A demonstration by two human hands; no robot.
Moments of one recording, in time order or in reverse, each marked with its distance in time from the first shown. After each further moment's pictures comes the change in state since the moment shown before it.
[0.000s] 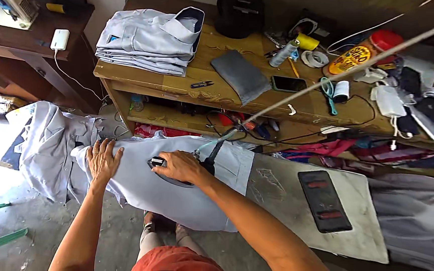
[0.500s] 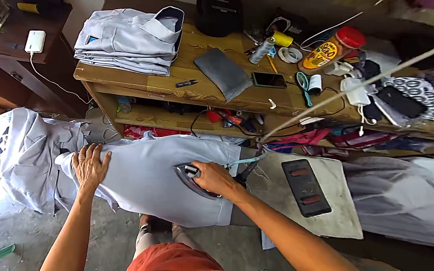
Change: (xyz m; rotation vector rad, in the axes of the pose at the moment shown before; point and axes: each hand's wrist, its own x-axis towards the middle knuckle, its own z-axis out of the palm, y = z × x) left_hand 0.000 -0.003 0.004 -0.012 0.016 0.016; right_hand -0.097 0.080 0.016 -0.007 0.033 0.300
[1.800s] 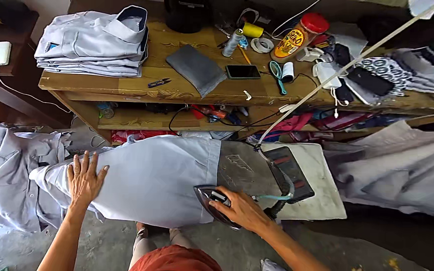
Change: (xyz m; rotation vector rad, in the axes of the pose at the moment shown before) left_hand -0.024 0.053 0.005 -0.005 -0.035 0.194; right_hand -0.119 0.114 0.064 0.226 0.171 0.124
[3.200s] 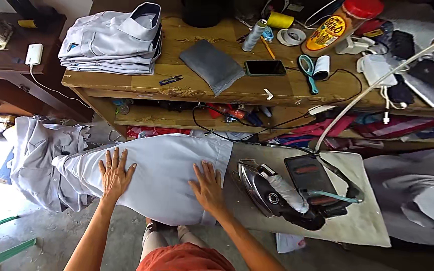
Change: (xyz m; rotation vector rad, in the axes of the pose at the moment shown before) left_hand -0.017 0.068 0.014 0.041 -0.017 -0.022; right_hand 0.101 -0.024 0.110 -0.058 0.544 -0.215
